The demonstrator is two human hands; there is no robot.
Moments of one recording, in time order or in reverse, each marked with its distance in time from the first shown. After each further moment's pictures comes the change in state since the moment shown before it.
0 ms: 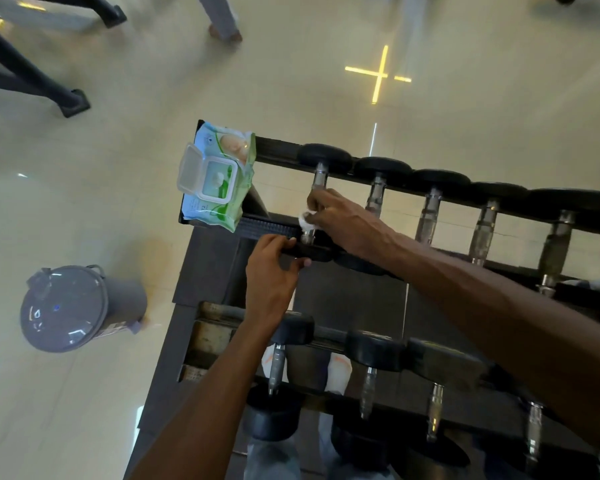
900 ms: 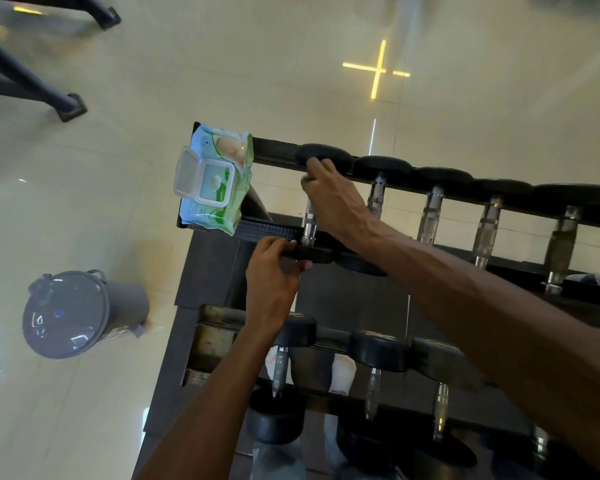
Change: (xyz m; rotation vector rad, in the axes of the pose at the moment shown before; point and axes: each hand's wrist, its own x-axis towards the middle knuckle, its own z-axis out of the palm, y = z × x) left_hand 0.000 0.007 -0.001 0.004 -0.002 -0.026; right_hand 0.045 -0.006 0.000 -0.192 0.271 0.151
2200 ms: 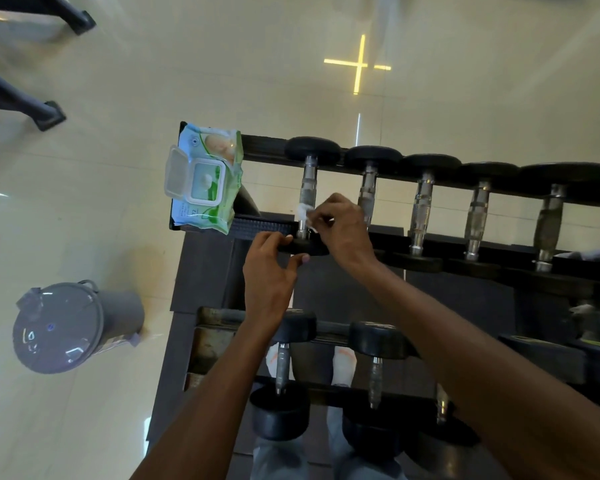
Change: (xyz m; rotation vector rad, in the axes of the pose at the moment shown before) left_hand 0.000 -0.003 -0.002 -0.038 -0.007 0.035; right_hand -0.063 -0.023 0.023 0.624 0.134 0.537
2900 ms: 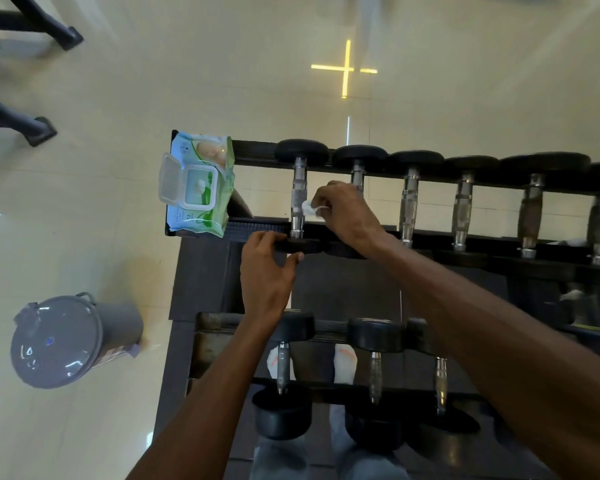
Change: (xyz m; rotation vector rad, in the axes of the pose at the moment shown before) left_hand -0.004 0.006 -0.003 0.082 -0.028 0.009; right_hand 0.018 -0.011 -0.040 -0.245 -0.183 -0.055
